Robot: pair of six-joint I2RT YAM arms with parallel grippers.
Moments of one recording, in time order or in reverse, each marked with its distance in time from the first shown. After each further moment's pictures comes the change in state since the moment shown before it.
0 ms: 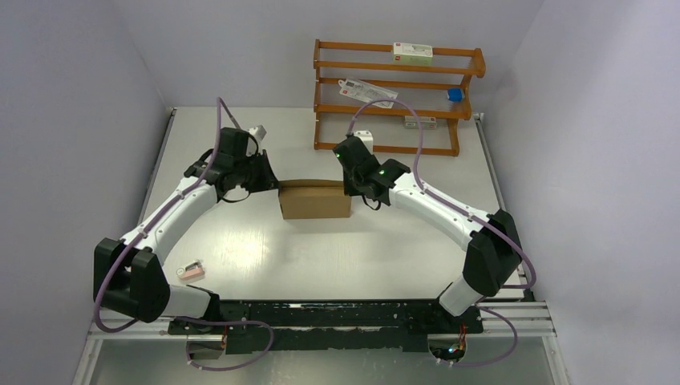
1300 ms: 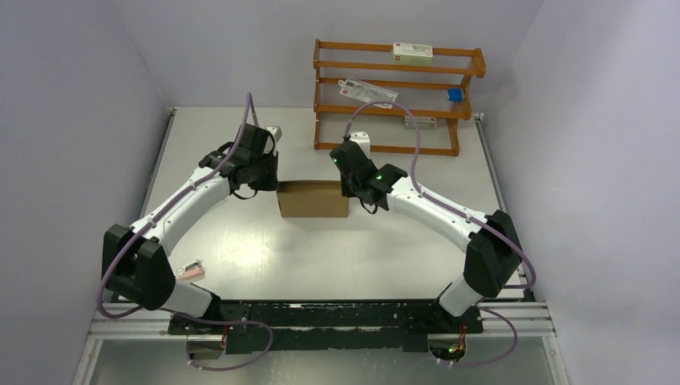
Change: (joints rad) left arm -0.110 0.084 0.134 -0.151 -0.237 0.156; right arm 0.032 -0.006 -0.038 0.063 0.058 -0.018
